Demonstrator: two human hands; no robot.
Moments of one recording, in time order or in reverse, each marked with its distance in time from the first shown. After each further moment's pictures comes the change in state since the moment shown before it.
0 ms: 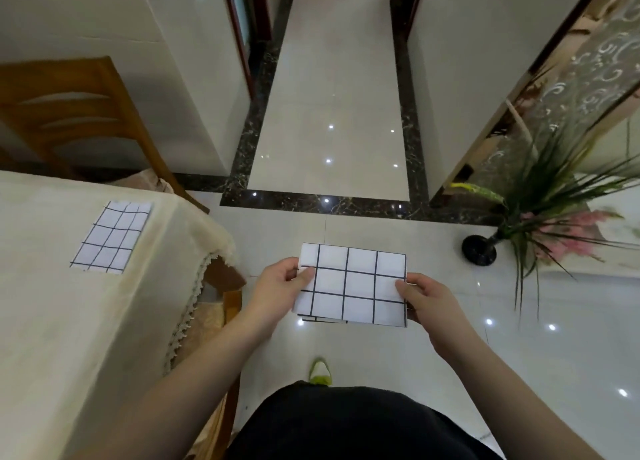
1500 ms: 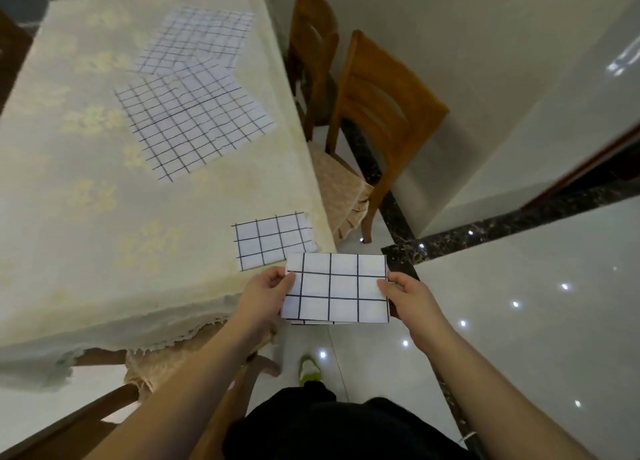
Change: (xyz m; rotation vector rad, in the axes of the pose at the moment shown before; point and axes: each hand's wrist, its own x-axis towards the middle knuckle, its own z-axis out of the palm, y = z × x) left_hand 0.133 0.009 -0.211 -0.674 1.145 -0.216; right_hand 0.300 -0.203 0.396 -0.673 -1.048 -0.077
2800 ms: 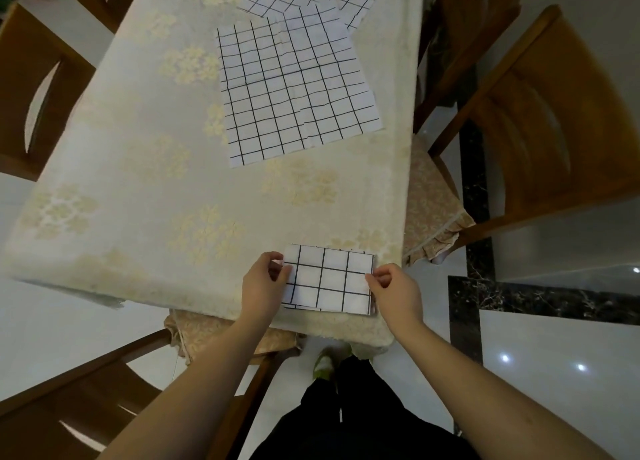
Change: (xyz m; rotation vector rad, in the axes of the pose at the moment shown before) left_hand 0.143 -0.026 -0.067 0.394 0.610 -0.052; right_hand 0.203 -0.033 0.123 -0.738 -0.107 -0.206
